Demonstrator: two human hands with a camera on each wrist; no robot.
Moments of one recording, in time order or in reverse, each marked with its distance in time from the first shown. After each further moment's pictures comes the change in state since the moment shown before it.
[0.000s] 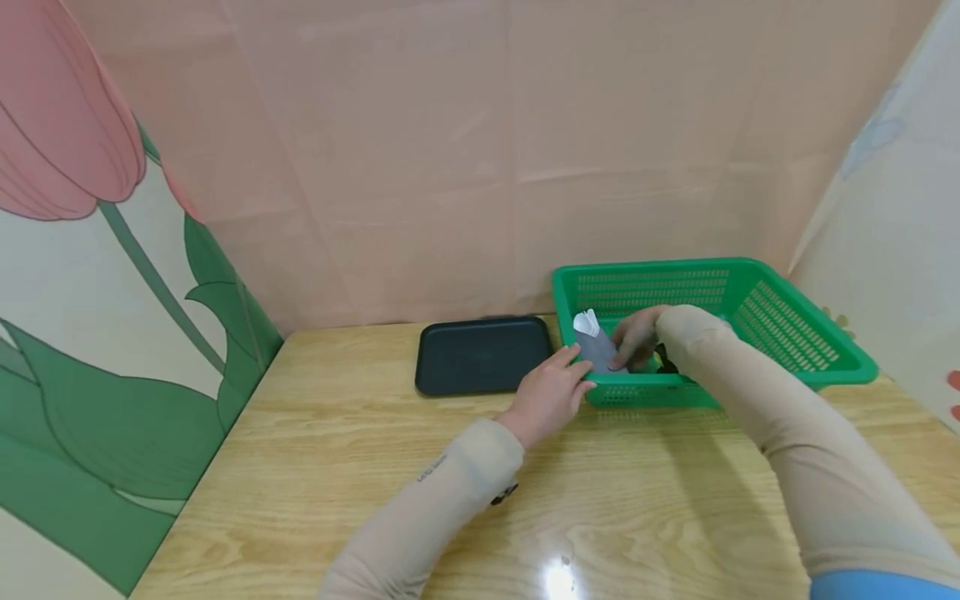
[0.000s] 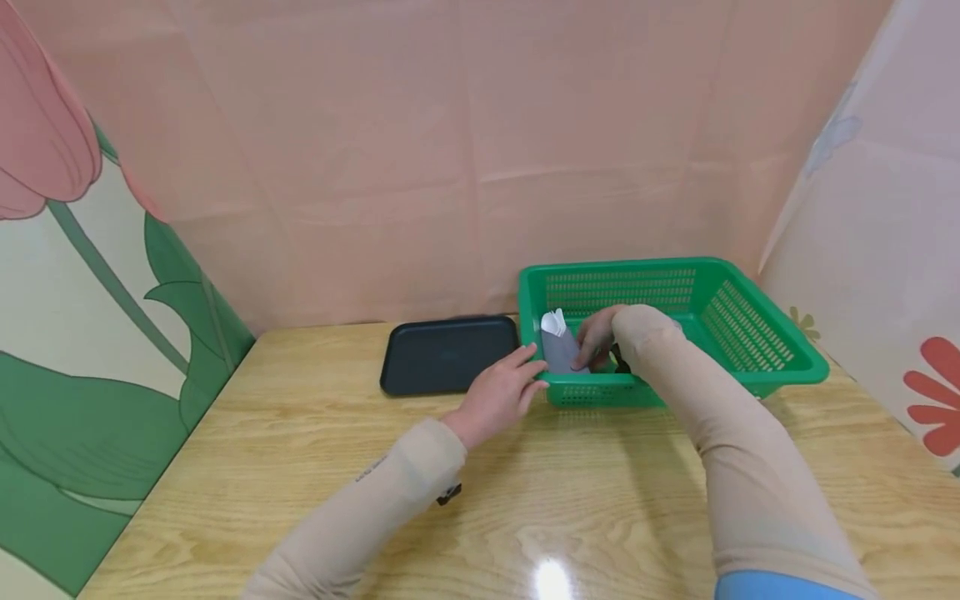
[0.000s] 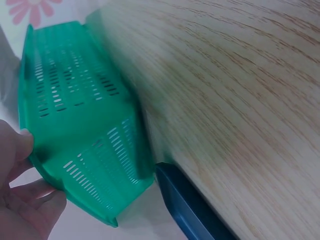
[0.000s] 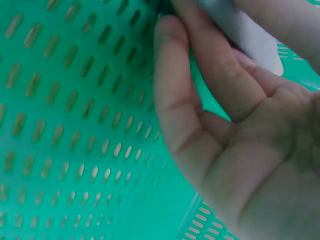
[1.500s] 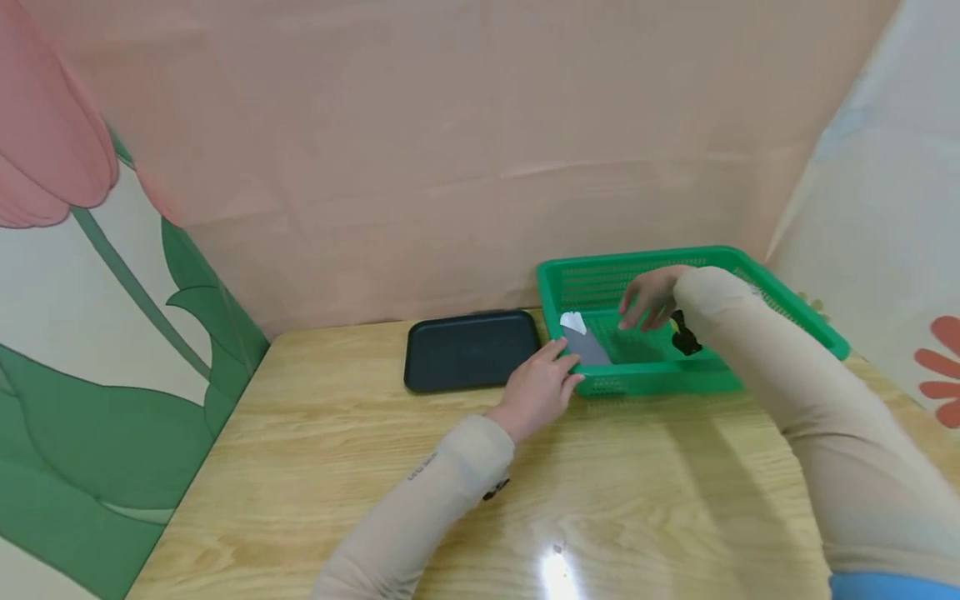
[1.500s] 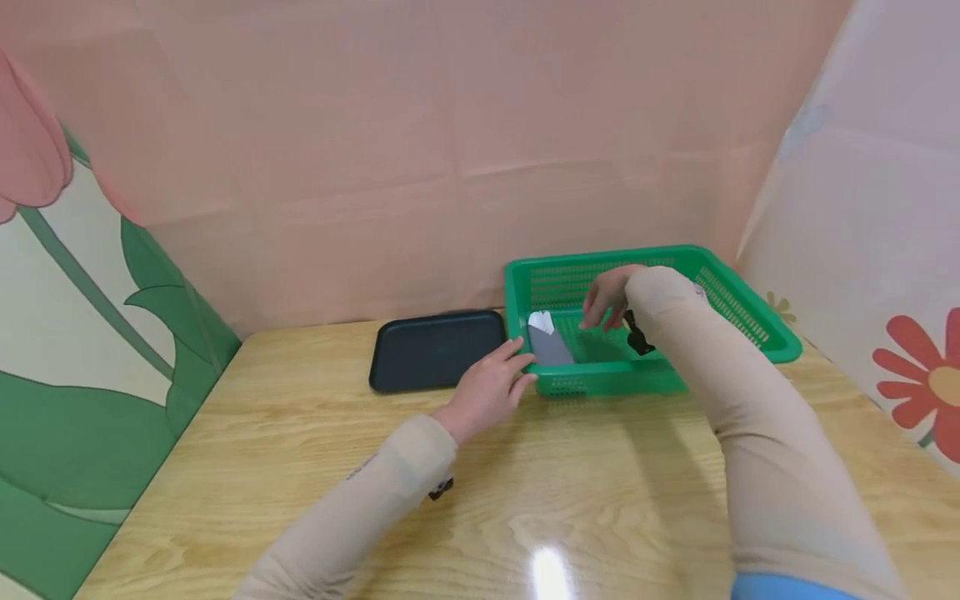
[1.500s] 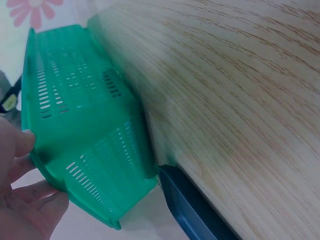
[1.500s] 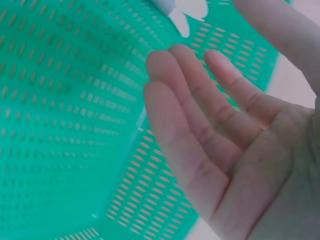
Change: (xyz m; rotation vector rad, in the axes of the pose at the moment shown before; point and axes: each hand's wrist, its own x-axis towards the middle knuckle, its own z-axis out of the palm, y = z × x) left_hand -0.002 0.000 -0.005 -0.061 -0.013 -0.041; right_hand -0.074 -0.019 -0.014 -0.025 0.259 0.048
